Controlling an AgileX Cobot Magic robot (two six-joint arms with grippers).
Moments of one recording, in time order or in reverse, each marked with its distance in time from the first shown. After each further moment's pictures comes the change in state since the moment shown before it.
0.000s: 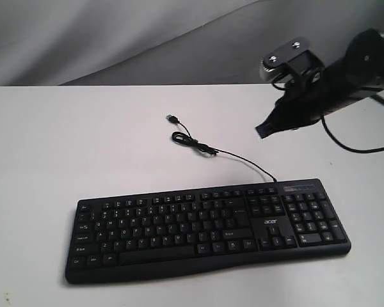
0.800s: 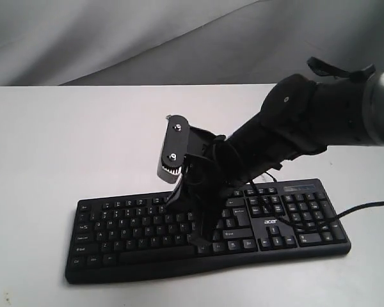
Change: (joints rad) left arm 0.000 0.000 0.000 0.000 0.000 0.000; right arm 0.347 0.005 0.119 0.527 0.183 -0.833
